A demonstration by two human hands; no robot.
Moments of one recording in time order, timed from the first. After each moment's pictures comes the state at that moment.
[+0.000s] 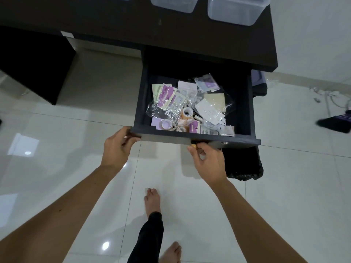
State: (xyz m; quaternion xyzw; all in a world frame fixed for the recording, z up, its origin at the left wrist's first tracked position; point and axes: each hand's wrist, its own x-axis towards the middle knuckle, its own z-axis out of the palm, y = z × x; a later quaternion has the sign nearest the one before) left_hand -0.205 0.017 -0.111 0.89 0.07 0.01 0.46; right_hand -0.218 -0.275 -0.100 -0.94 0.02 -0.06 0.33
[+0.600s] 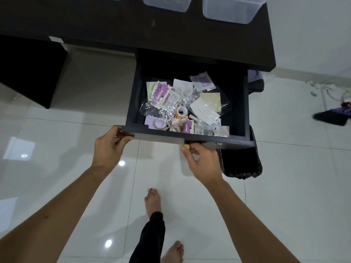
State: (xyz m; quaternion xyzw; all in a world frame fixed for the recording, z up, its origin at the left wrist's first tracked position) left_hand -0.182 0.035 -0.098 0.89 0.06 0.00 0.44; right_hand -0.208 -0.258 -0.090 -0.93 0.03 -0.03 0.36
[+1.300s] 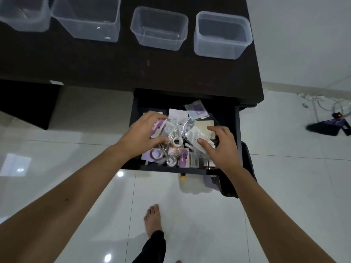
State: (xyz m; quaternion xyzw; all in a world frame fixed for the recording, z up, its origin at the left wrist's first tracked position) left_hand -0.040 -0.030 -0.019 0.91 -0.16 -0.11 0.37; right_hand -0.089 -0.322 -0.039 -0.94 0.06 0.03 0.35
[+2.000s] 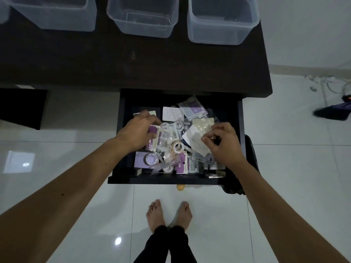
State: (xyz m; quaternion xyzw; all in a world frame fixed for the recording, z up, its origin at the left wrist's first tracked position) left_hand 0.015 -0.044 -0.065 0.93 -0.14 -0.23 0.26; right_hand -0.055 -0.345 -0.072 -0.92 0.08 0.09 0.36
